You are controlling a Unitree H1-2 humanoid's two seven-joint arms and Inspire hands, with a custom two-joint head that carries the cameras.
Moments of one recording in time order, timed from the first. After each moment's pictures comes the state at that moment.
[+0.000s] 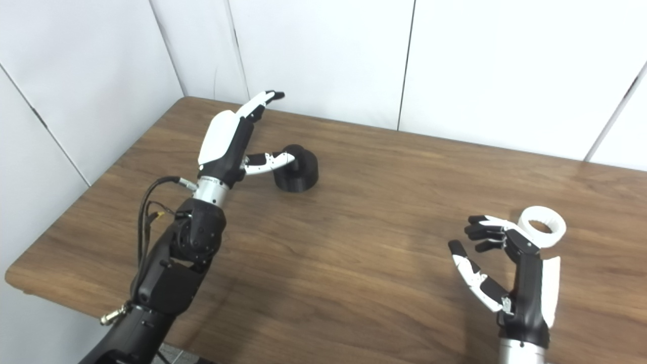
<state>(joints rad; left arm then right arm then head) -0.26 0.32 0.01 -0.03 0.63 0.05 0.11 0.01 0.01 0.10 -0.09 -0.39 -0.29 -0.24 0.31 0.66</state>
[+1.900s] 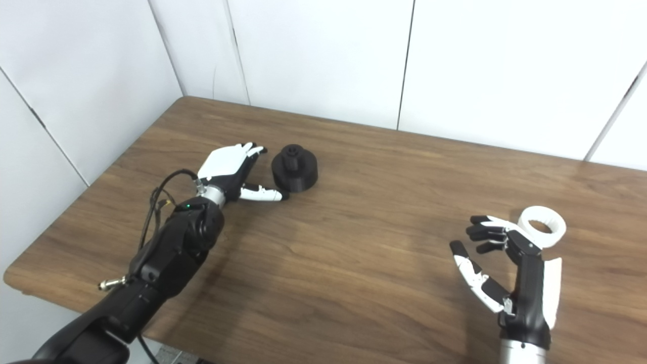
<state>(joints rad) -0.36 0.43 -0.19 0.24 0.84 0.33 -0.10 0.02 0.01 0.09 -0.11 -0.39 -0.28 -0.23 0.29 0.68</state>
